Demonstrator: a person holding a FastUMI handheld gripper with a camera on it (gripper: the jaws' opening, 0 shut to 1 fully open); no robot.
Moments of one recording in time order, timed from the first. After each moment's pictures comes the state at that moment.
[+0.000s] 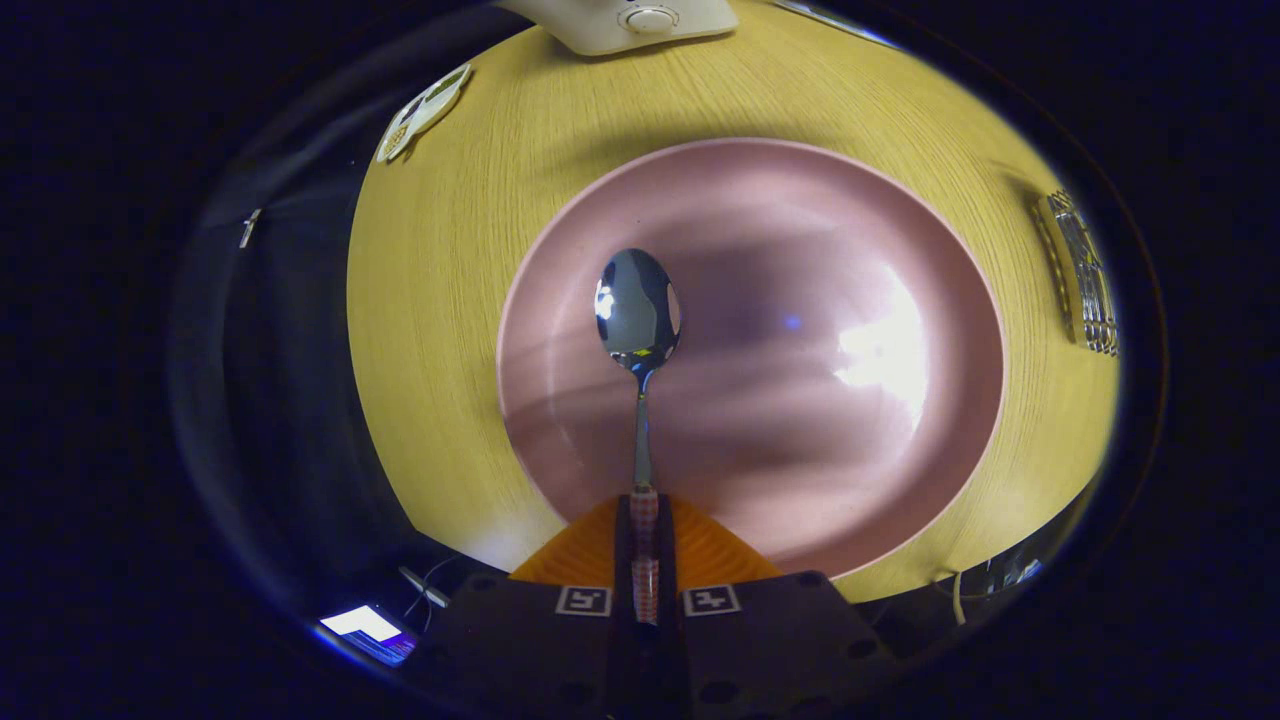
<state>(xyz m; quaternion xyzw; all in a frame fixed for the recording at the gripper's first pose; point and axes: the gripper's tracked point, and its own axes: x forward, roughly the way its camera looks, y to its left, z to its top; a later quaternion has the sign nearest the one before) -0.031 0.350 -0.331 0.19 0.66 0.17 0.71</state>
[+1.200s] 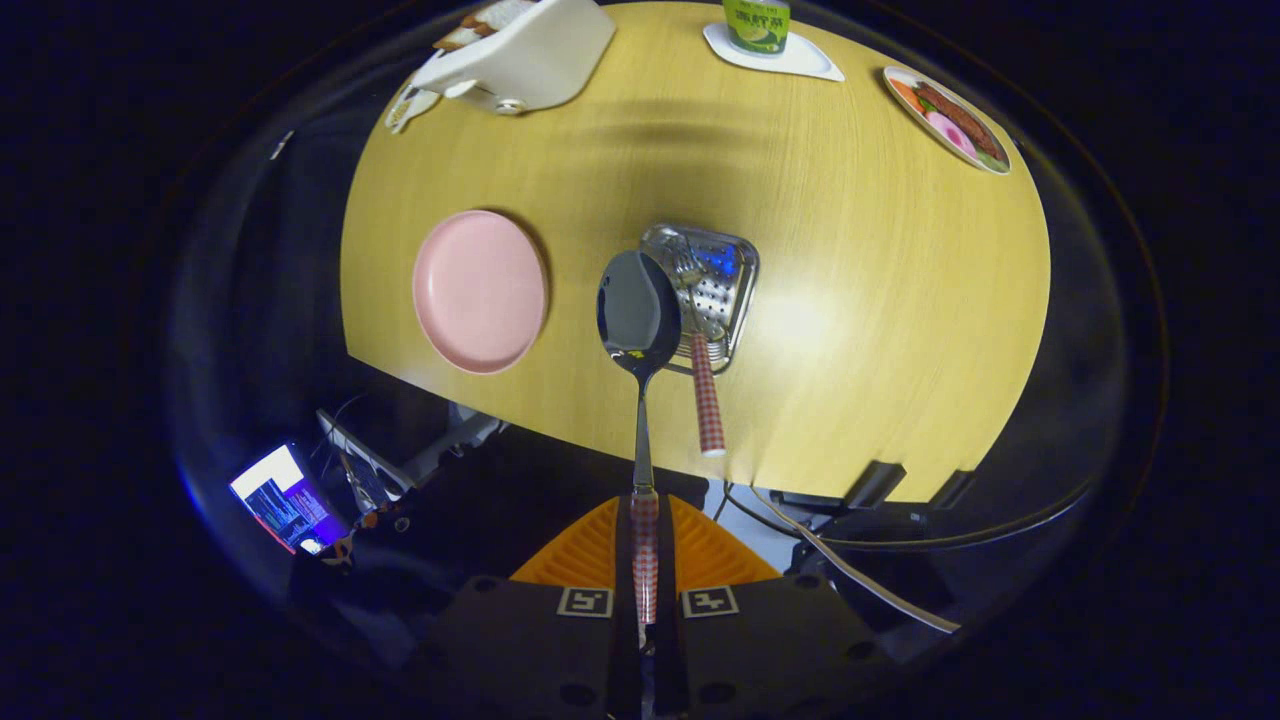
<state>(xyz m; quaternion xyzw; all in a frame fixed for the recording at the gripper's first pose) -0.026 0.013 -0.206 -0.01 0.77 0.20 0.61</state>
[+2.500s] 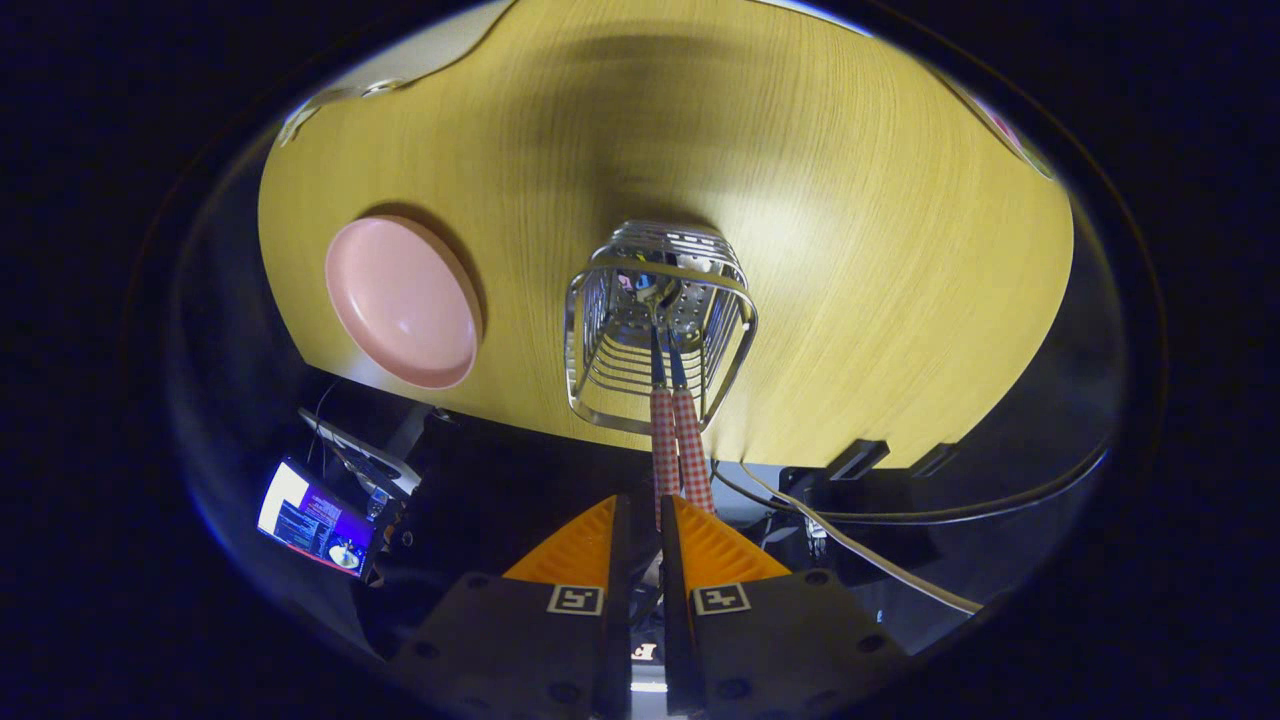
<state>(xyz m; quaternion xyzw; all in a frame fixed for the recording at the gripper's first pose) 0.024 0.027 -0.223 -0.02 0.83 0.17 0.53</state>
